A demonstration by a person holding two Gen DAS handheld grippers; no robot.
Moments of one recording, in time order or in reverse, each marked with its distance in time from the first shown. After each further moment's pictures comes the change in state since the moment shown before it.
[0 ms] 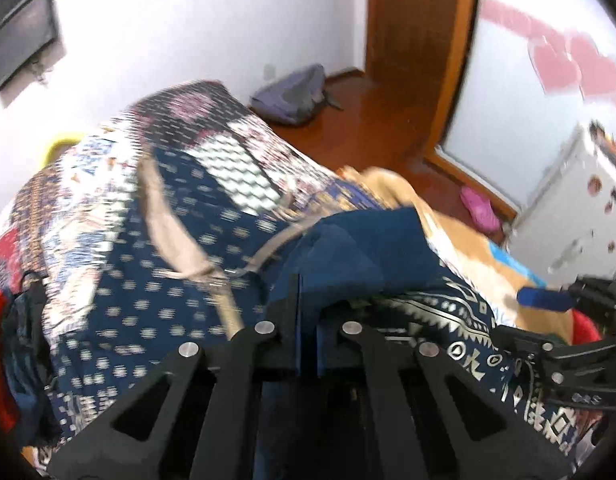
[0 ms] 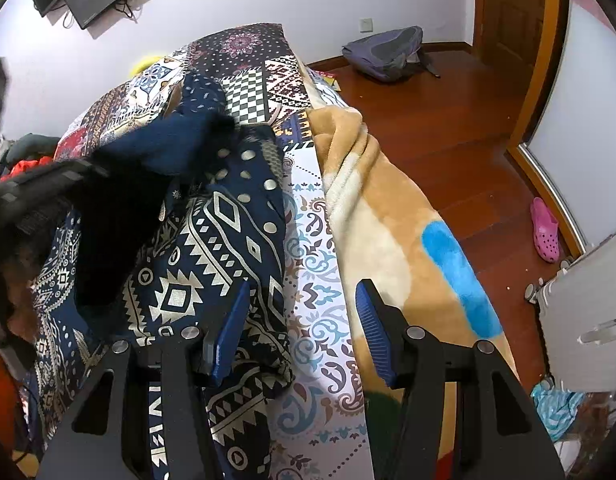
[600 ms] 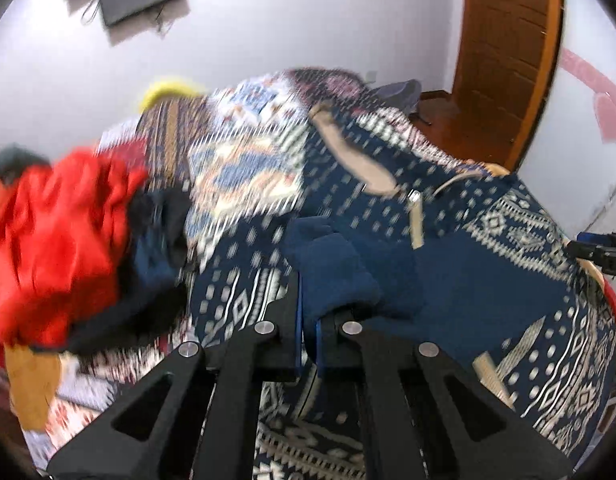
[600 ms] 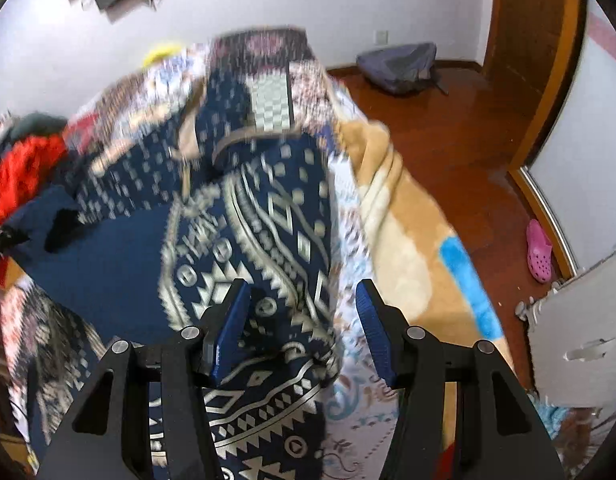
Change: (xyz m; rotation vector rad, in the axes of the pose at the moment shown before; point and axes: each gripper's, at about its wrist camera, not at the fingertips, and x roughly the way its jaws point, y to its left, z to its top) left arm -0.100 0.145 -0.121 -0.226 0.016 0.199; right arm -0.004 0.034 -0.006 -0.086 0.024 -0.038
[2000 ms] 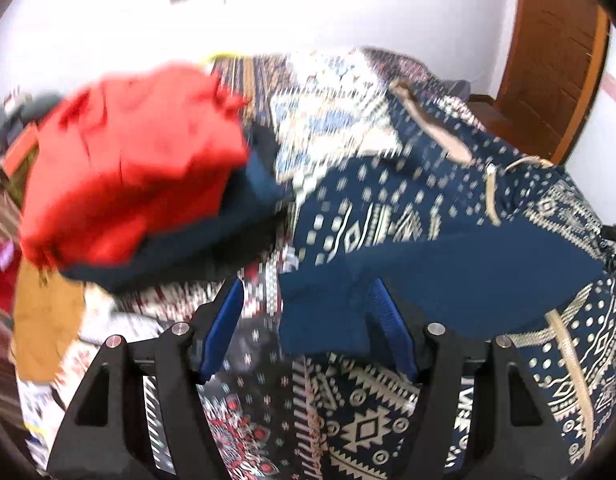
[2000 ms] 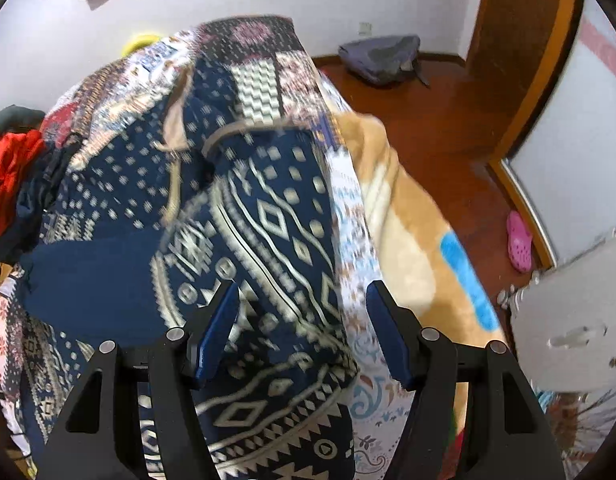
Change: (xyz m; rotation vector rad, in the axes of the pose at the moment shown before) left arm -0.026 0.074 -0.045 -0.088 0.003 0.104; right arm -0.009 0.023 0.019 0.015 -0.005 -0.089
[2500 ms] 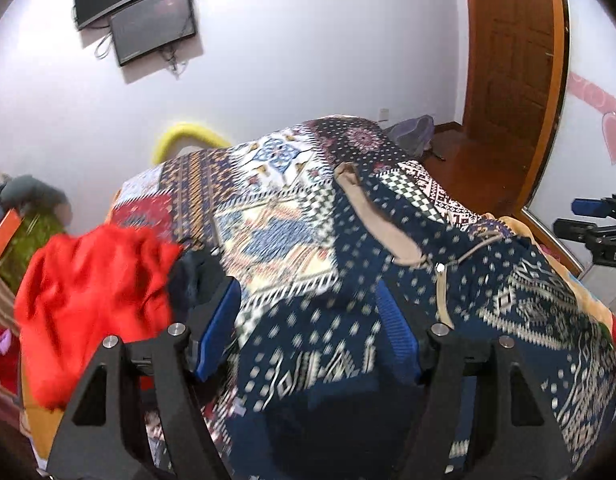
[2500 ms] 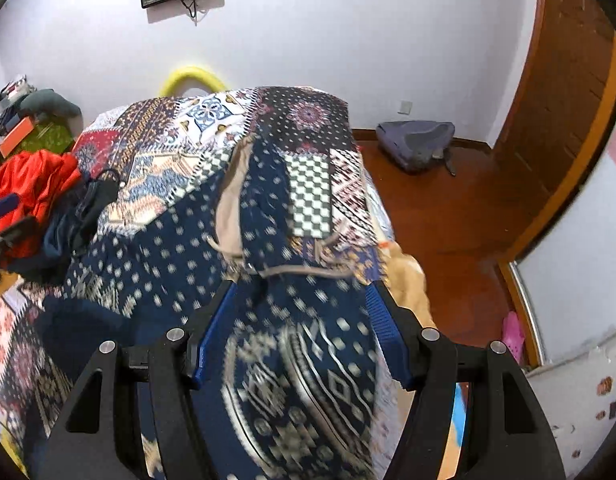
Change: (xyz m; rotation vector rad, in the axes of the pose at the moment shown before) left arm 0.002 -0.075 0.115 0.135 -0.160 -0.054; right arm -0.022 0.068 0.082 -0.184 -0.187 0.022
